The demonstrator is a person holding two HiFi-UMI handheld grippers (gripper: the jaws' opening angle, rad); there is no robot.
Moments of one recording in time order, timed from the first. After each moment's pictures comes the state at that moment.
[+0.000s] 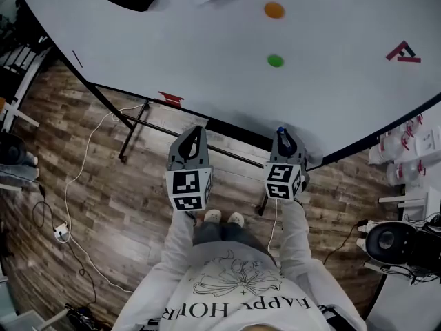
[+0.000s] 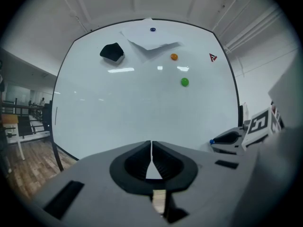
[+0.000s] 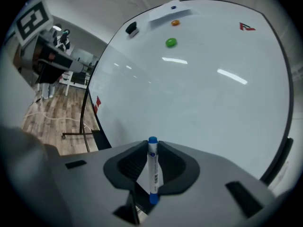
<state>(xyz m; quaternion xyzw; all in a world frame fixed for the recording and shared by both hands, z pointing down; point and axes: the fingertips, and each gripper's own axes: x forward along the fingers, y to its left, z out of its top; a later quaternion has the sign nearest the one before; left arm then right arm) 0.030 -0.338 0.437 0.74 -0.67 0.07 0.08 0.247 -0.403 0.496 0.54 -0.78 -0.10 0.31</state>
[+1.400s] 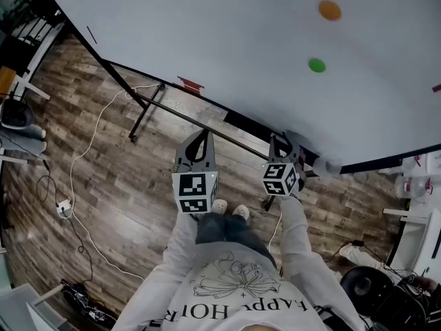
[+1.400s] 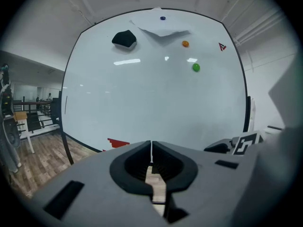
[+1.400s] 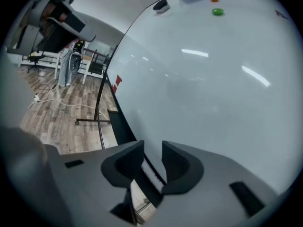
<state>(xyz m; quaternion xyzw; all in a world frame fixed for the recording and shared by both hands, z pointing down) -0.012 -0.329 0.489 0.70 -0.69 0.10 0.13 0.186 -0.418 0.606 0.46 -0.80 -0.10 0.38</state>
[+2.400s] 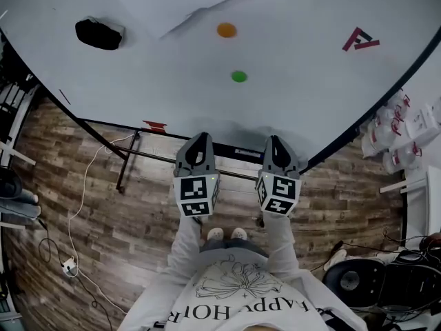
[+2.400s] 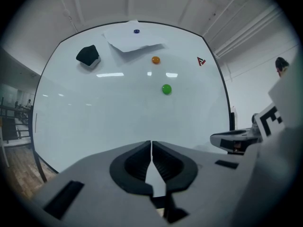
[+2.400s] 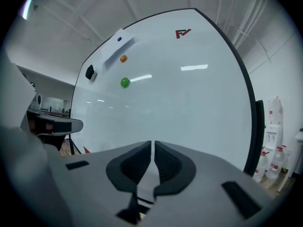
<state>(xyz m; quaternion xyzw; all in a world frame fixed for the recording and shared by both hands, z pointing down) 0.094 -0.369 0.405 0.78 -0.62 0.05 0.04 0.273 -0.387 0.427 0.63 -0.78 0.03 0.07</state>
